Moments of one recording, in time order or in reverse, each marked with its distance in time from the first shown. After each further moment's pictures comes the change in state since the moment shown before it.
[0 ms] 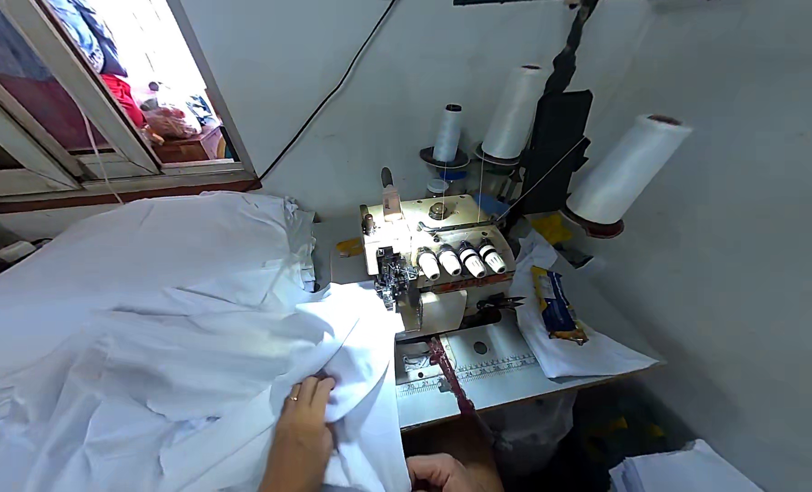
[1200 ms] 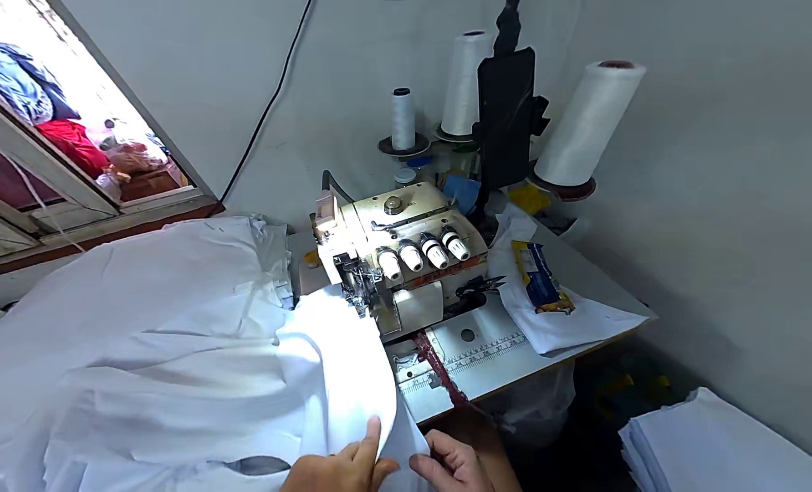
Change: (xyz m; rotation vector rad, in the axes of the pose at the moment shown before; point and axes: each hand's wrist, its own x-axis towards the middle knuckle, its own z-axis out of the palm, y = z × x) left_hand 0.040 0.095 -0.071 0.118 -0.546 0.323; right_hand -0.009 0.000 0.014 -0.001 0.585 0.096
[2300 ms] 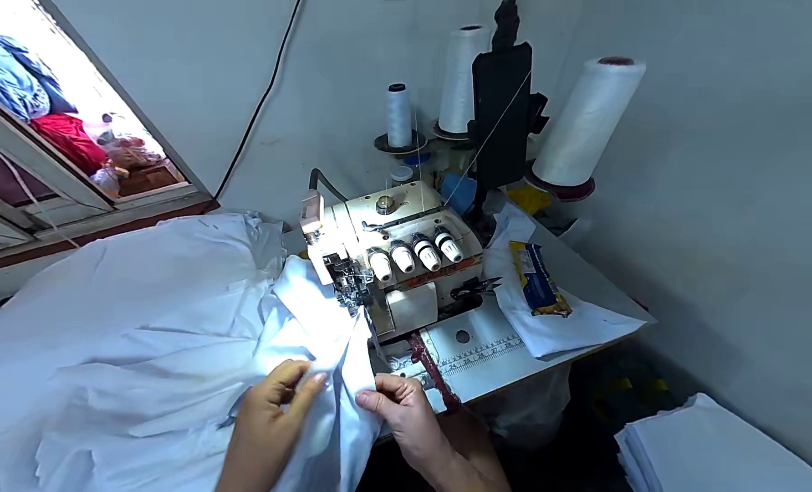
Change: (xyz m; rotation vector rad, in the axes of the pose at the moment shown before) left_hand 0.032 -0.062 0.013 -0.603 0.465 -0.414; right_hand 0.088 -0.013 0.034 0.302 -0.080 -0.073
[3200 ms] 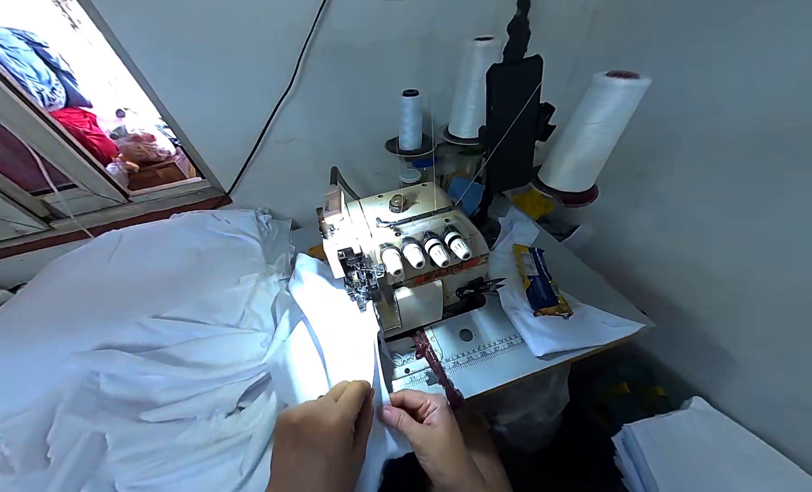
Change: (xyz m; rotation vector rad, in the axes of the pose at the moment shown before) left_hand -0.027 0.040 0.024 0.583 0.086 0.447; right_hand -0.036 -0.019 -0.003 -0.168 0.053 -0.002
